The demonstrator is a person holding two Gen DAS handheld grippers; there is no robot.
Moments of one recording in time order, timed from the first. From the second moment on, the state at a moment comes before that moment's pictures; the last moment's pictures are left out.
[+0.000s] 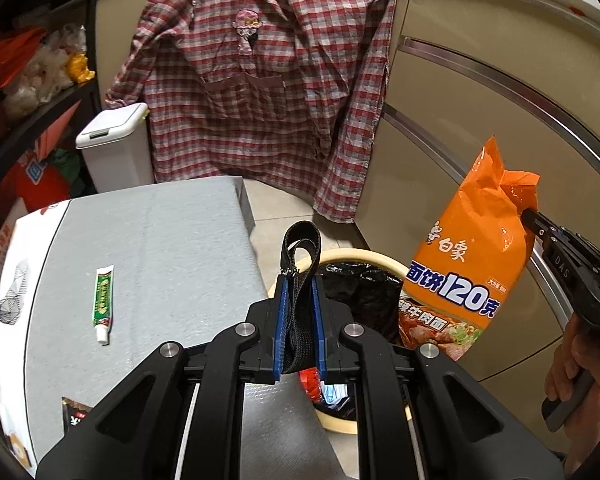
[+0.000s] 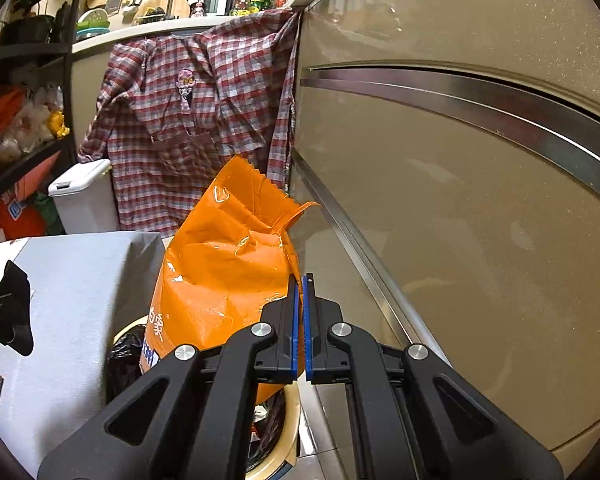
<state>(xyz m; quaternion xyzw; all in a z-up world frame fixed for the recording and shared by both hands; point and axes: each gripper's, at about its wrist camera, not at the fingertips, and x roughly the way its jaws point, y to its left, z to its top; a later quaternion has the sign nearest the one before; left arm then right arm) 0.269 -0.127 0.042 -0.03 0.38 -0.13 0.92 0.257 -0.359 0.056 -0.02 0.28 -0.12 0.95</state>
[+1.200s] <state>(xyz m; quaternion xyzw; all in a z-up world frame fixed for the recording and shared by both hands) 0.267 -0.145 0.038 -0.03 0.38 -0.14 0.91 0.265 -0.352 0.041 0.09 0.31 0.03 0.95</state>
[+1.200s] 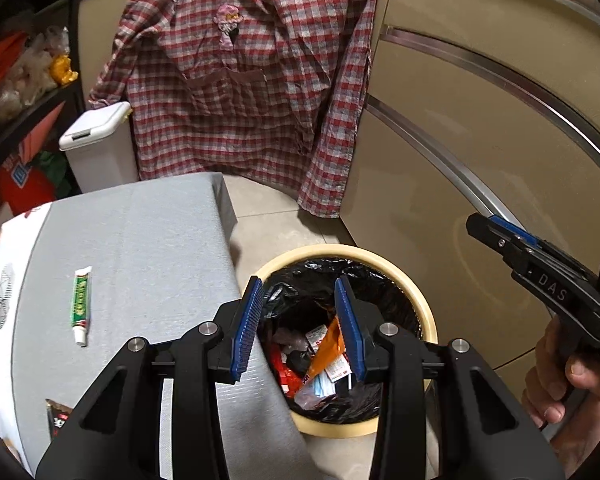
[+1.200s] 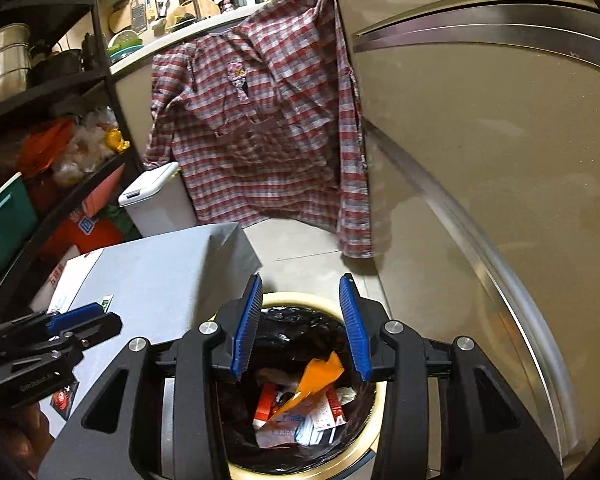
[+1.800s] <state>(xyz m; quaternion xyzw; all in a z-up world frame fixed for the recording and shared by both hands) 0.197 0.016 0.085 -0.01 0.34 -0.07 0.94 0.230 -0.282 0.055 0.05 0.30 0.10 0.95</state>
